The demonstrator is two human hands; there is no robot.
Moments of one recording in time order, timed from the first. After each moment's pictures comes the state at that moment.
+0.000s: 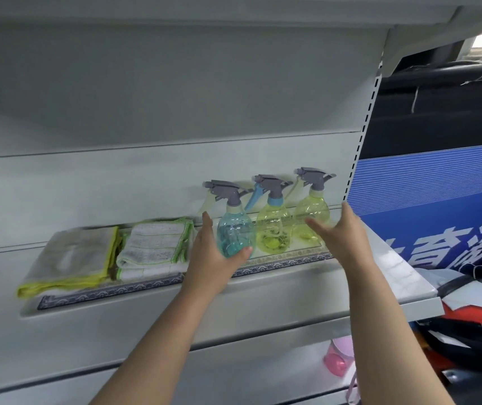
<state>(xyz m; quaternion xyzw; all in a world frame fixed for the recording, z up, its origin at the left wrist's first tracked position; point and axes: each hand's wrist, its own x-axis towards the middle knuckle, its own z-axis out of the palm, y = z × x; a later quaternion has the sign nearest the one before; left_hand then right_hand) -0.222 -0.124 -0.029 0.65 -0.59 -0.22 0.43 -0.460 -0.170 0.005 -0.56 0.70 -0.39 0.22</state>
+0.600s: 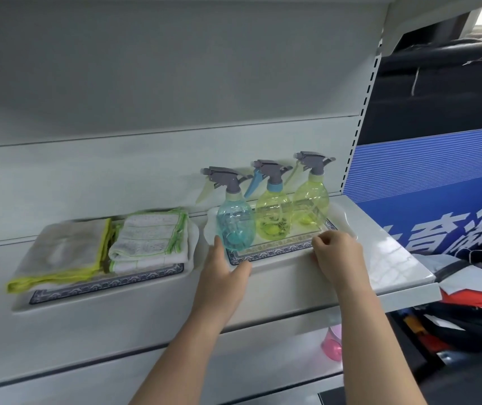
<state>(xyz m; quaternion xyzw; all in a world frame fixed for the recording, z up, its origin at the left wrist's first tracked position) -0.255 -0.075 -0.028 0.67 -0.51 -0.36 0.40 -0.452 -0.136 -0.032 -0.55 0.73 -0.36 0.20</state>
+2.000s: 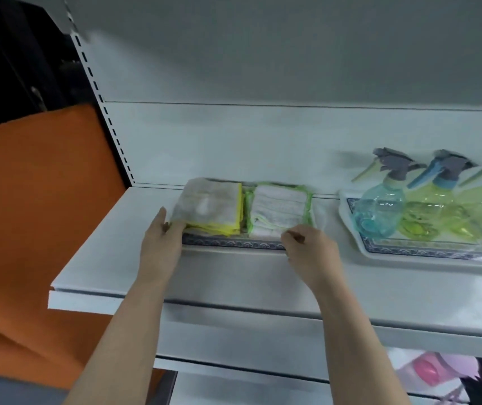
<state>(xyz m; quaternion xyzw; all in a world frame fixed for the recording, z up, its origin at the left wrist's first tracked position) 0.014 -0.006 -0.019 0.75 -0.29 -0.25 0.54 -0.206 -0.087 -0.020 -0.68 0.59 -0.28 0.34</state>
